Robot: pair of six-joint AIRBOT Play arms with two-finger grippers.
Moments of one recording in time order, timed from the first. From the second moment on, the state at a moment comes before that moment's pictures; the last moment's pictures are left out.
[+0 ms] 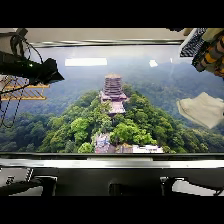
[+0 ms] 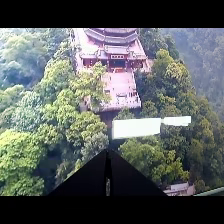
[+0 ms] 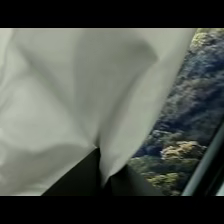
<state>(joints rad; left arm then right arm) -0.13 -1.39 1.79 1.13 -1.42 -1.85 -0.64 -1.46 1.43 -1.69 1.31 2.23</state>
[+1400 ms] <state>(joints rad) -0.13 -1.40 1.79 1.13 -1.42 -1.85 -0.64 -1.26 0.95 -2.08 1.30 2.17</state>
